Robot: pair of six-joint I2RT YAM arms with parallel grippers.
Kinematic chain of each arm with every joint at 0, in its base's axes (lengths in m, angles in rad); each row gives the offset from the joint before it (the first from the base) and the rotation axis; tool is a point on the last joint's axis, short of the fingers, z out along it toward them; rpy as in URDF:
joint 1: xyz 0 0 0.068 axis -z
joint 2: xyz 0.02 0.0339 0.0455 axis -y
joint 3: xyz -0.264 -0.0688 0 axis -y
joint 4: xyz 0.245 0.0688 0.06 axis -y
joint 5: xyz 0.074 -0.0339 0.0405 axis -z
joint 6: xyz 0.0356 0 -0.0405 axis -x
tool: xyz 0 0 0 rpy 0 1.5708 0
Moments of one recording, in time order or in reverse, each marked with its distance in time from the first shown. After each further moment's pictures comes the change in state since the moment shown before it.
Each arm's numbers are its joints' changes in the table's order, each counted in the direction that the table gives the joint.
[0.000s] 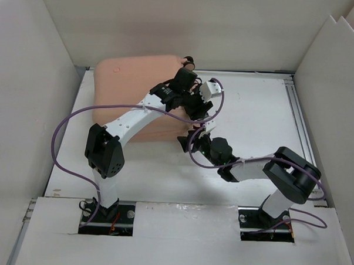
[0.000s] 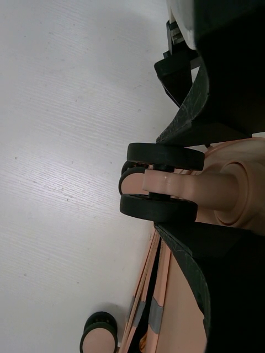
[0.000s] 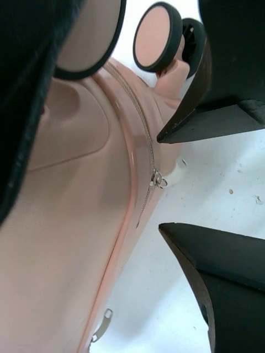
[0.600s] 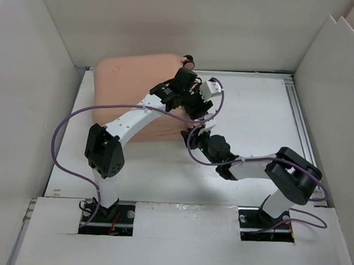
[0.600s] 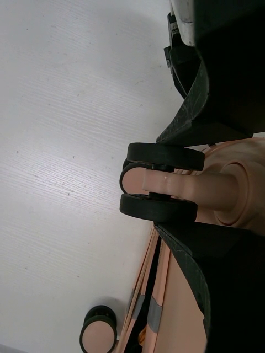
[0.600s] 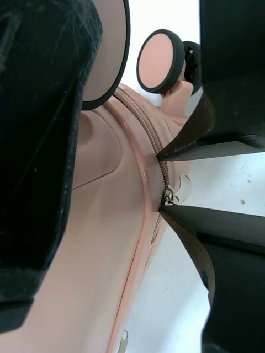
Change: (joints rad) left arm 0.000 0.000 -0.002 0.015 -0.015 0.001; right arm -0.002 0.016 0.041 -0.072 0.098 -0.001
